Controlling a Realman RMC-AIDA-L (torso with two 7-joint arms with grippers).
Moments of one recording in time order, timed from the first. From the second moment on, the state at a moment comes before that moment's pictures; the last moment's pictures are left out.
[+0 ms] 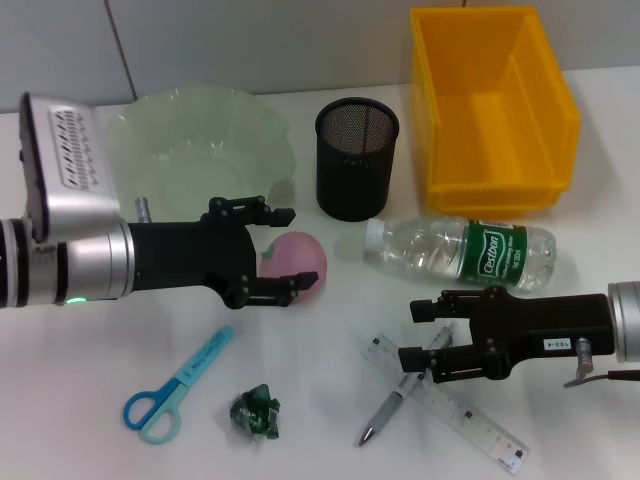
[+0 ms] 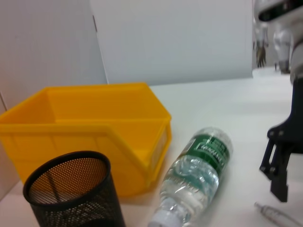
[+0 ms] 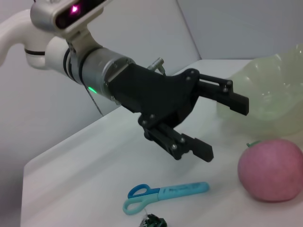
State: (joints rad) left arm -0.59 -2.07 1.24 0.67 1.73 1.24 -1.10; right arm 0.44 2.01 -0.97 -0.52 -1.83 -1.55 1.41
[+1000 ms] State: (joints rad) left arm -0.59 -2.08 1.53 0.66 1.64 0.86 -1.06; right arm 0.43 2.01 -0.95 -0.52 -1.85 -1.54 1.41
